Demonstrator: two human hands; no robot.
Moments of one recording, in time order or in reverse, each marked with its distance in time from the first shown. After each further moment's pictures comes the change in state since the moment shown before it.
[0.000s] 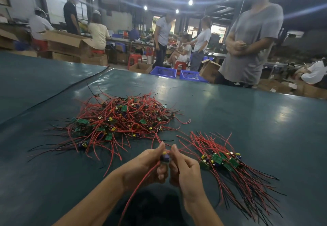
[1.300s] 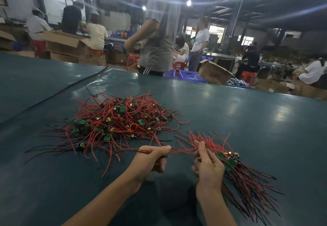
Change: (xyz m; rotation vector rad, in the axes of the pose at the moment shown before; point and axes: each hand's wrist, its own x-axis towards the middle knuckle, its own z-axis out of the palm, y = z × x) left_hand -0.007 -0.009 0.012 0.290 0.216 0.375; right_hand 0.024 -0.001 -0.036 0.153 0.514 -0.095
